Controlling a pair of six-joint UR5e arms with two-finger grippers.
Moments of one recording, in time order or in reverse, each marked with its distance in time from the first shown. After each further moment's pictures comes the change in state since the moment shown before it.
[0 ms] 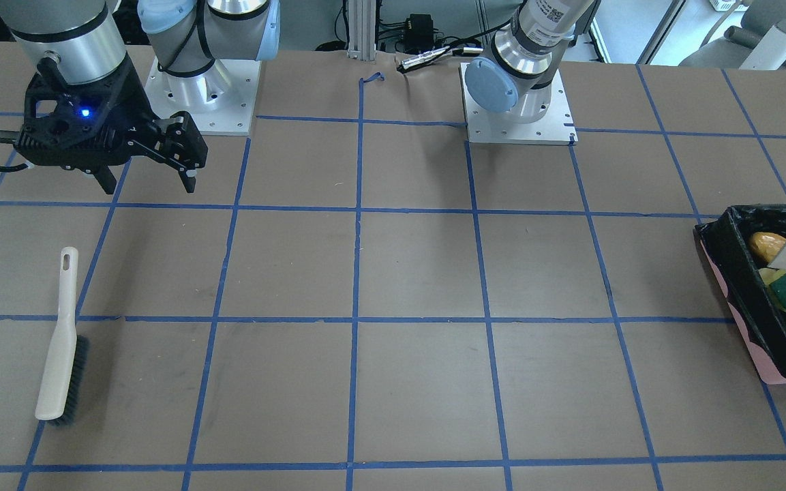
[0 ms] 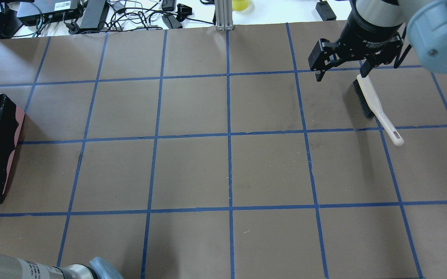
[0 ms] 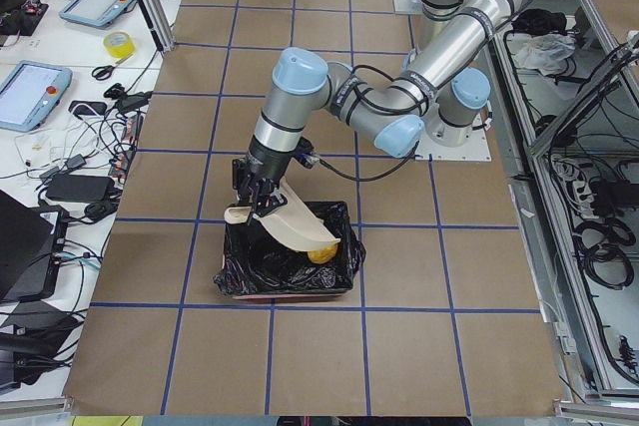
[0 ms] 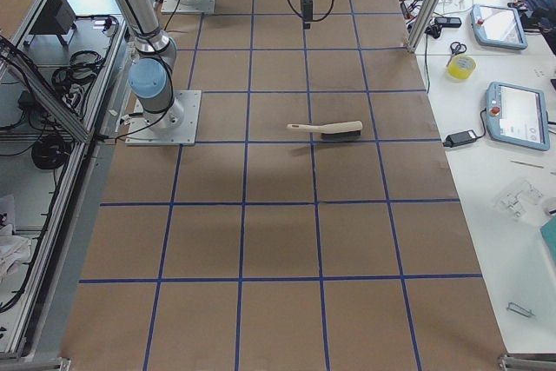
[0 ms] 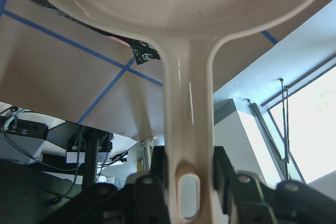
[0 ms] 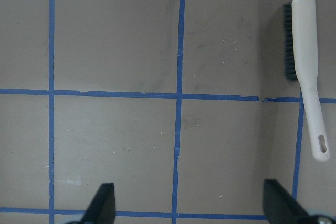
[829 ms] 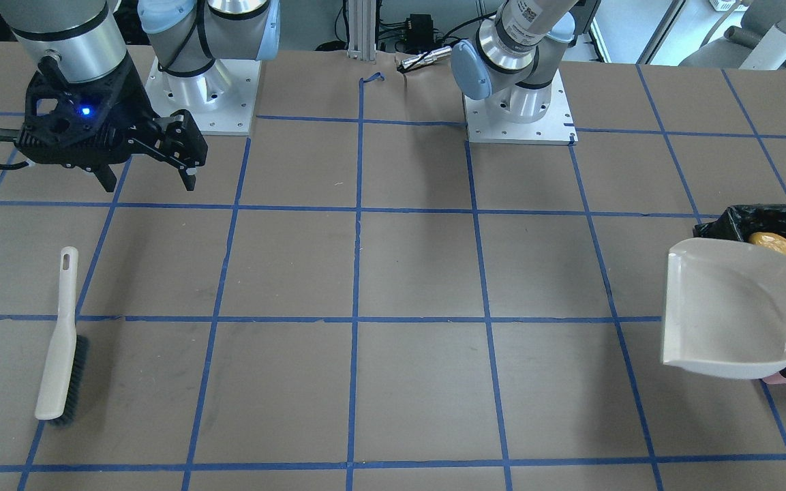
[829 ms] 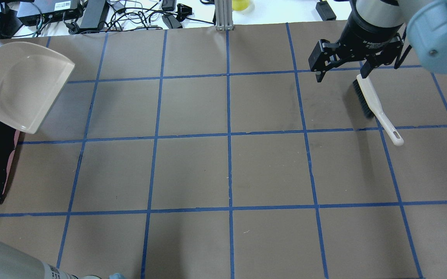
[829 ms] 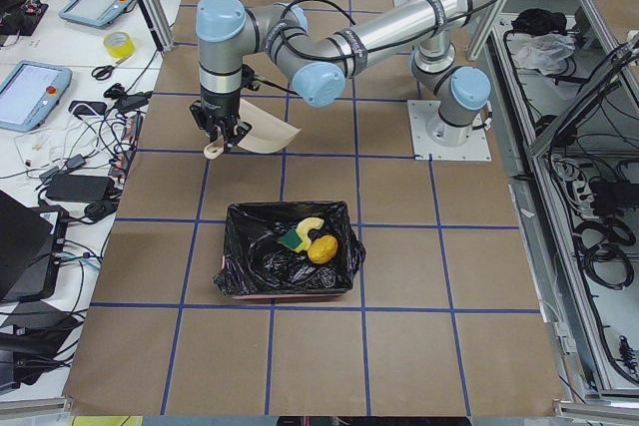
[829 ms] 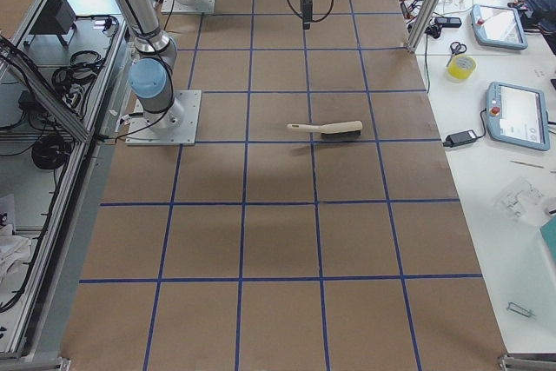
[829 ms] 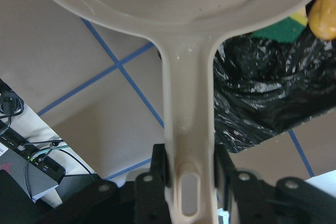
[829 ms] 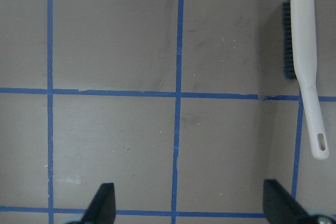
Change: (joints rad) left arm -0.314 -0.093 0.117 -0.298 0.034 -0.750; right arm 0.000 -0.001 0.002 0.008 -0.002 0.000
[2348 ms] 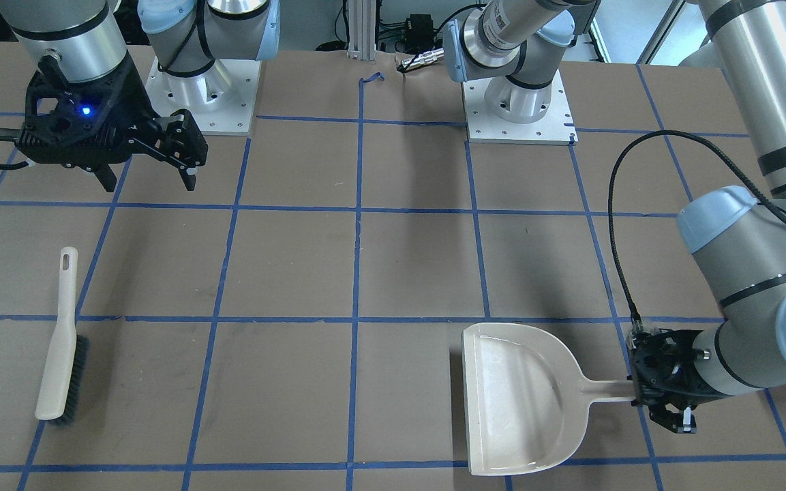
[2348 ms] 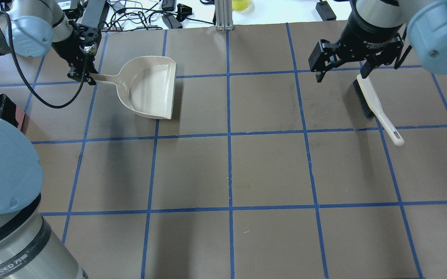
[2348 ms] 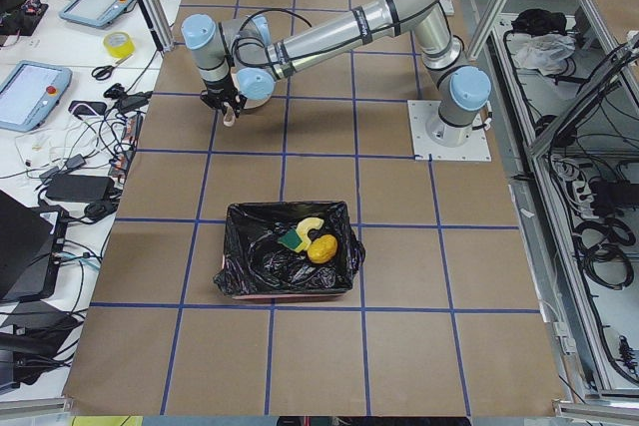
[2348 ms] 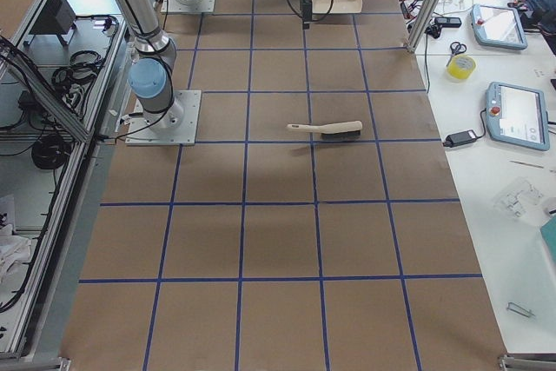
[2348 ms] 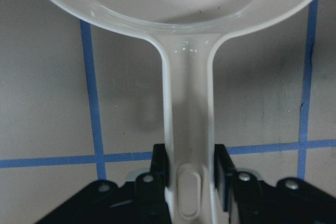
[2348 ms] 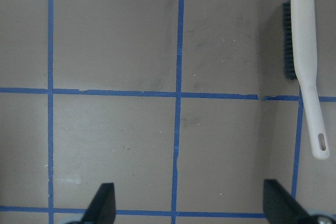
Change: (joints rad) left arm -0.295 -0.205 -0.089 0.019 -0.038 -0.608; right arm 0.001 -0.002 0.000 -0.001 0.000 -0.001
